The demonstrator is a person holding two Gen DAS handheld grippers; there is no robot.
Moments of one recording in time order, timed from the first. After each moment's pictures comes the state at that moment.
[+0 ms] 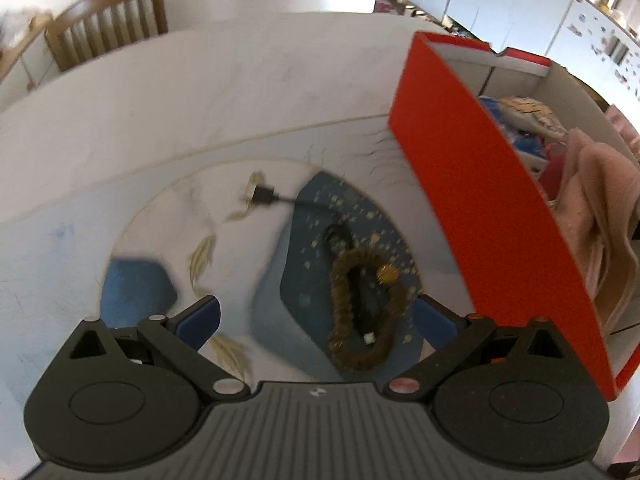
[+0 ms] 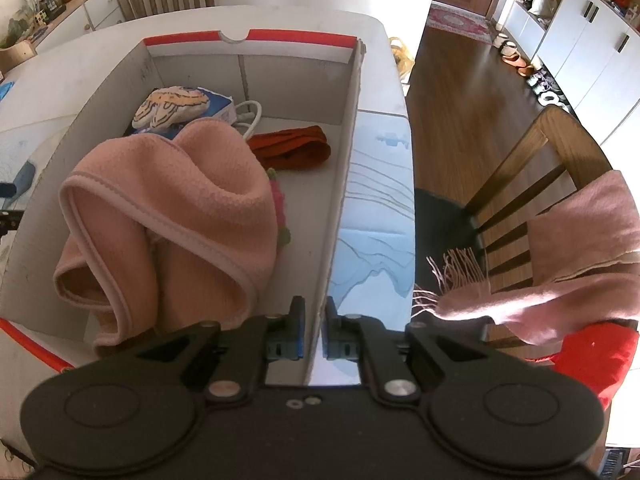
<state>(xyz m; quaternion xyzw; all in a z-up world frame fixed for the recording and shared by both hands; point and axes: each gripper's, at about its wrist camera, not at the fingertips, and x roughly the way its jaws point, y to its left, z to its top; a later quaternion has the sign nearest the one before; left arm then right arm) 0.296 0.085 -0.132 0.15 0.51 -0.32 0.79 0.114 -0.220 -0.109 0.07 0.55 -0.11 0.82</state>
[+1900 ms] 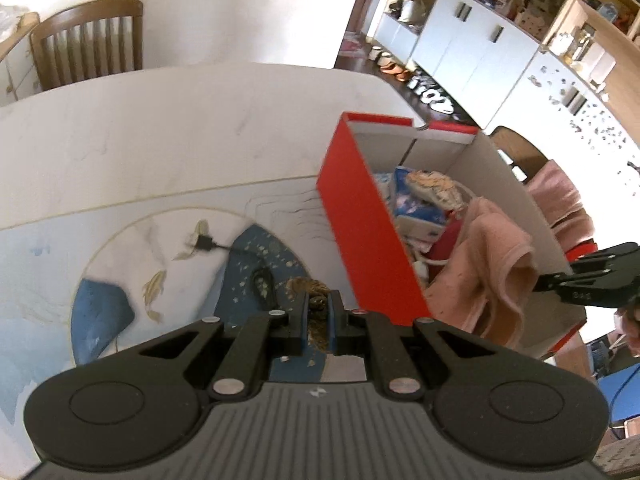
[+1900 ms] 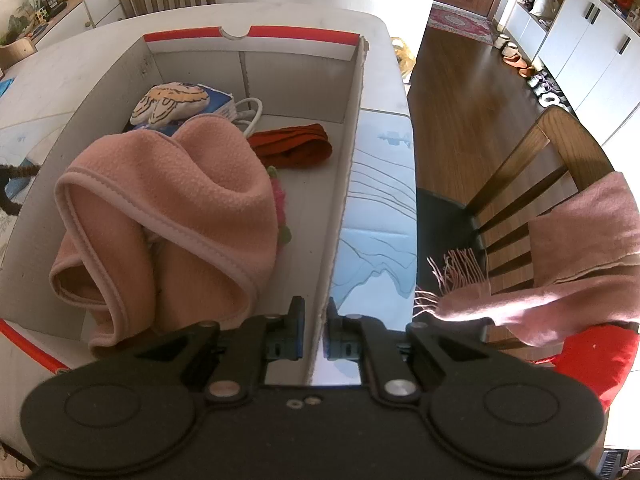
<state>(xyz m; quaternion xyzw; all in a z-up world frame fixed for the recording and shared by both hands) 0.278 0.075 -0.059 0.08 0.48 -0.37 0.79 0.116 -0.218 -0.112 0.07 0.55 -0.11 0.82</state>
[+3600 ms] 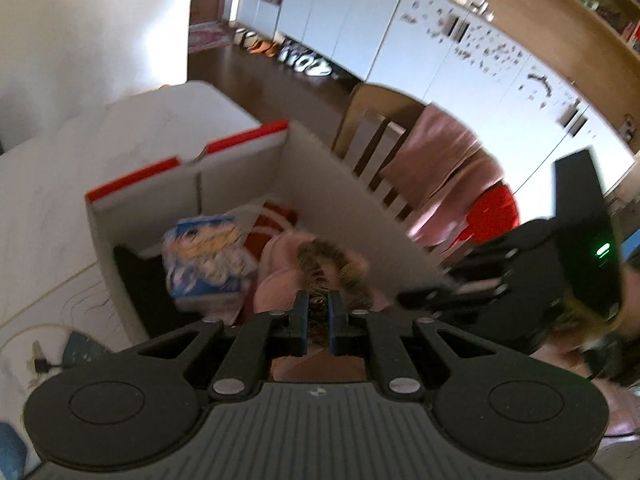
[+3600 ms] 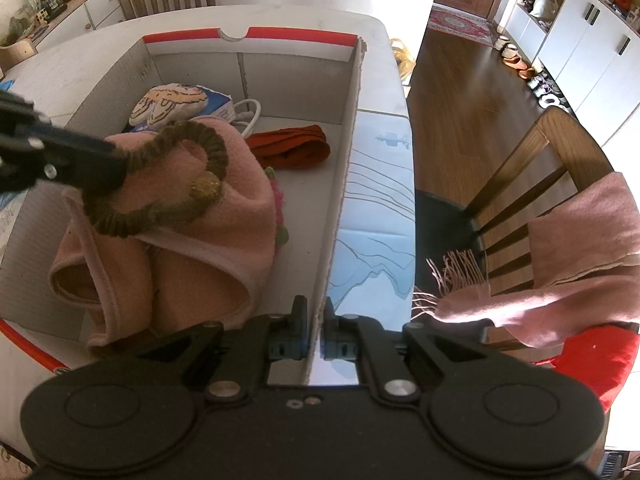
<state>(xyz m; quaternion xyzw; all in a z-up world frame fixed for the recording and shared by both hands) 0.235 -0.080 -0.055 0.16 0.46 -0.52 0.70 0.116 -0.216 -0.109 0.07 0.55 -0.11 0.82</state>
